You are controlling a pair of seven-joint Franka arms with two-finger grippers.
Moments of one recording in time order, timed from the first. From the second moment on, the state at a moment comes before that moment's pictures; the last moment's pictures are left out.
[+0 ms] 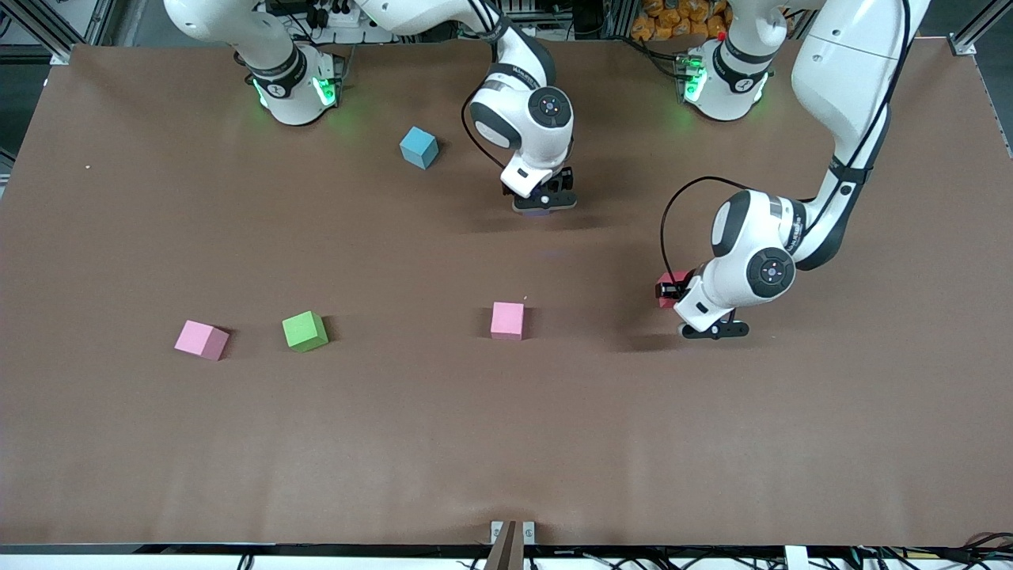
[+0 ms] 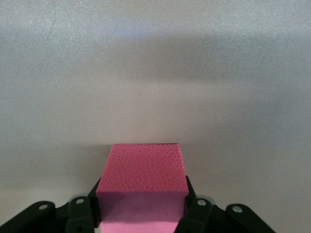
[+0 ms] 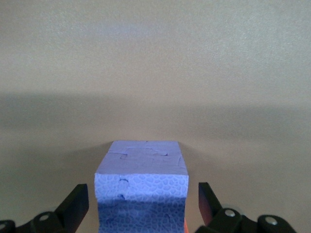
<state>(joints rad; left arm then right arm) -0.13 0.50 -0.18 -1.99 -0.06 2.27 -0.28 1.05 0.66 0.03 -1.69 0.08 2.28 0.93</state>
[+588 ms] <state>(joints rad) -0.14 0.43 -0.28 -1.98 -0.06 2.19 -0.41 0.89 0.51 0.00 -1.68 0.08 2.22 0.87</state>
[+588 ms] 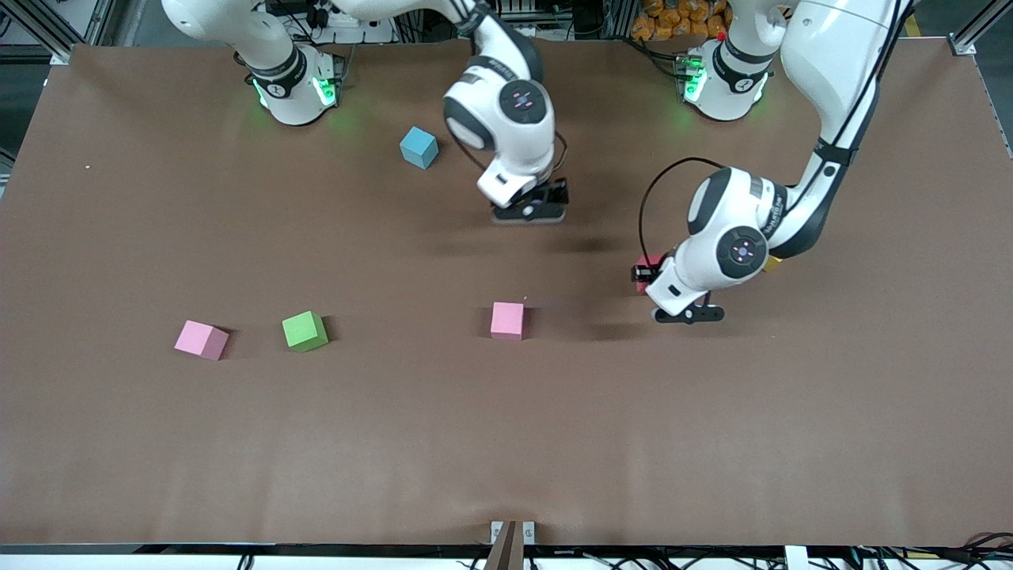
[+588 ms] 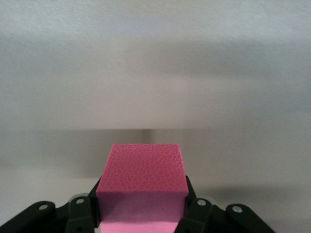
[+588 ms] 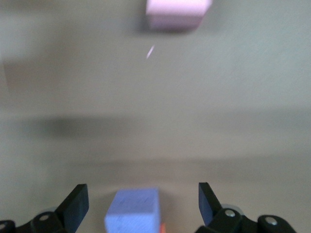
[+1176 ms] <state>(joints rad) -0.20 0.43 -0.47 -1.99 -0.06 2.20 -0.69 0.42 0.46 -0.01 -1.69 0.07 2.10 0.41</state>
